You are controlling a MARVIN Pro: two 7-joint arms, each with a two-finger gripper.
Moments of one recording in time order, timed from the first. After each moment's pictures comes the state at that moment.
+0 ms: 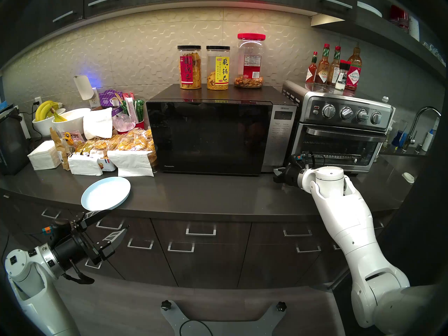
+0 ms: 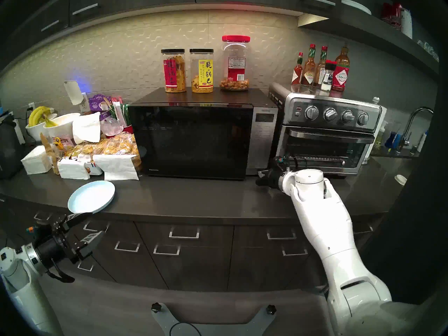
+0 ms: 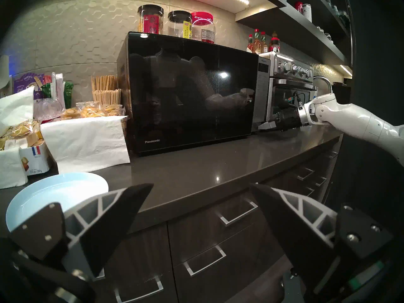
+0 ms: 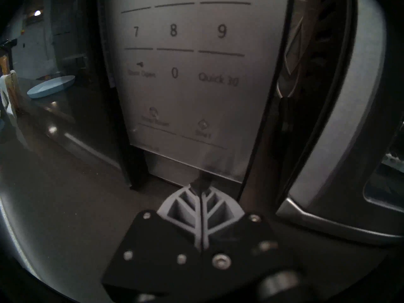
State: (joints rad) left arm 1.85 -1.66 -2.52 -2.11 -0.05 0.33 -1.48; right arm -1.14 -1.21 1.43 -1.36 0.17 0.51 0.43
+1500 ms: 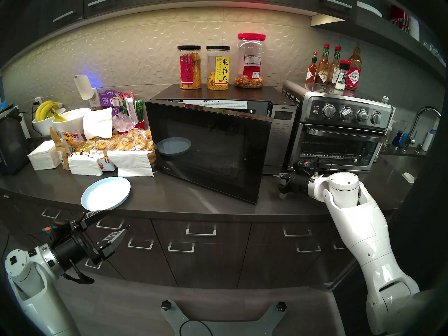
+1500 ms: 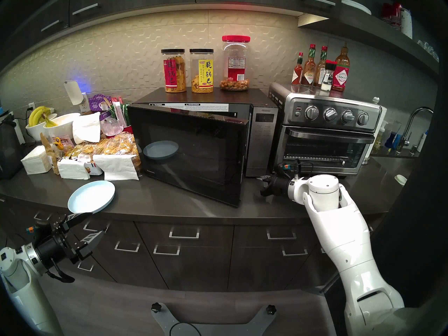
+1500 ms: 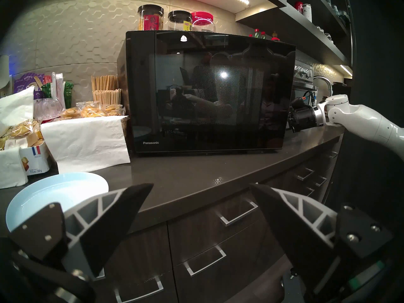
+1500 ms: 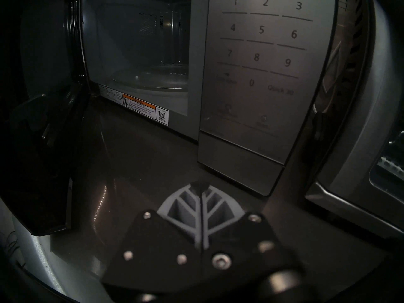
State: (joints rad) left arm 1.85 -1.66 -2.52 -2.11 -0.05 0.33 -1.48; right arm -1.25 -1.08 1.46 -1.51 0.20 0.45 0.67
